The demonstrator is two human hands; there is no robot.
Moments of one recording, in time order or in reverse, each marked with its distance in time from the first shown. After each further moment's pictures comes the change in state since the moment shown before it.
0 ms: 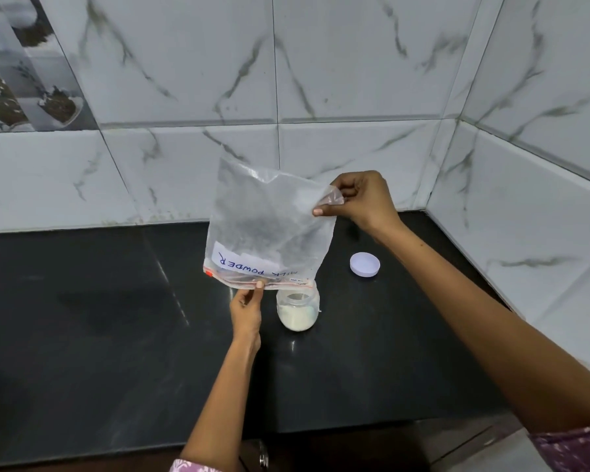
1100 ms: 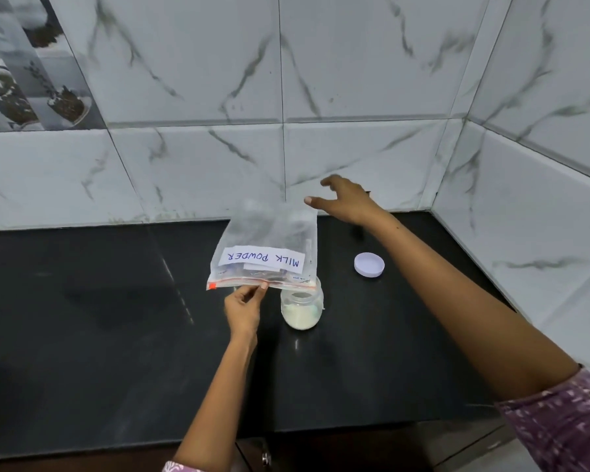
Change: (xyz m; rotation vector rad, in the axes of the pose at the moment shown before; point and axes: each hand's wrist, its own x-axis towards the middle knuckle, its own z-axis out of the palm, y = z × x) left_hand 0.002 0.006 -0.012 0.123 0.025 0.067; right_hand 0.029 0.011 0.023 -0.434 -0.210 0.221
